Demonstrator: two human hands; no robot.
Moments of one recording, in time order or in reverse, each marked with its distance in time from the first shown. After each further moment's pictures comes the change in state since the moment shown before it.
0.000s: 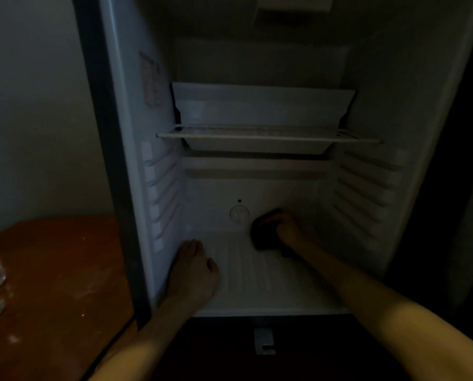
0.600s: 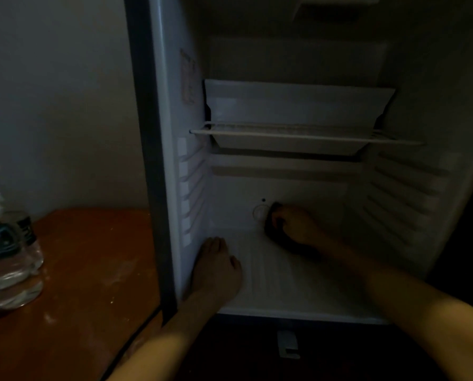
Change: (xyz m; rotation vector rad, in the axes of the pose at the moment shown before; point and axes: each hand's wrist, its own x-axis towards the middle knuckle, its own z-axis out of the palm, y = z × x) left_hand -0.003 0.000 -0.001 -0.013 0.022 0.015; right_hand 0.016 -0.024 0.013 -0.941 -0.062 -0.488
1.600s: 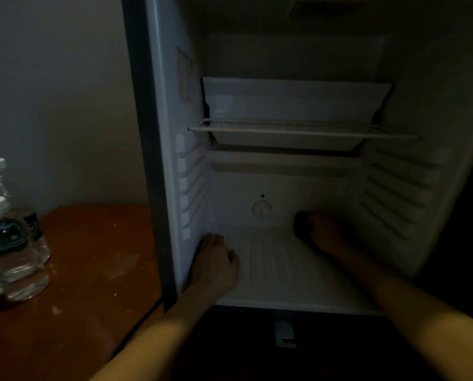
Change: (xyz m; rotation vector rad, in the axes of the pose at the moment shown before) left_hand 0.000 -0.002 0.000 -0.078 0.070 -0.011; right_hand -0.028 0.057 0.019 0.112 0.085 0.314
